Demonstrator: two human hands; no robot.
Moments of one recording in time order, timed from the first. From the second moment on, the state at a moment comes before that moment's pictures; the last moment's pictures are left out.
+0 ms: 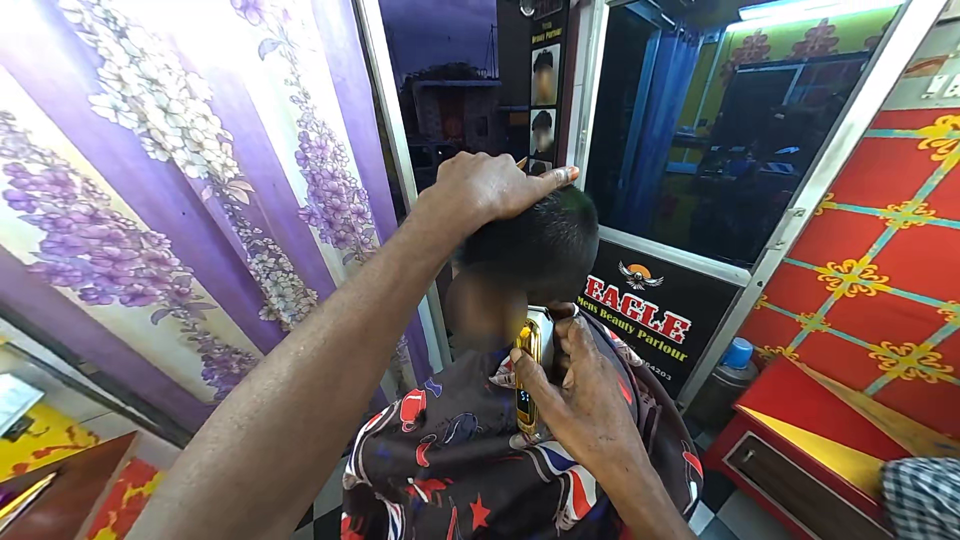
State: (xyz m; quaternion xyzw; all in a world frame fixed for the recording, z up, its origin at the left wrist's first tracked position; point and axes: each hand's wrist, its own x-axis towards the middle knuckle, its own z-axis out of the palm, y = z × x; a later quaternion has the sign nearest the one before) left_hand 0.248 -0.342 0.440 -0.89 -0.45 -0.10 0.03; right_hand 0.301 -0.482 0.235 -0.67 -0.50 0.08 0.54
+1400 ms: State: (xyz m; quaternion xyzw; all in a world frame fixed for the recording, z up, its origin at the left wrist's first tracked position) left_hand 0.239 -0.349 0.437 -0.89 -0.45 -0.10 0.04; right_hand 0.264 -0.498 0.209 -0.42 -0.68 0.19 0.58
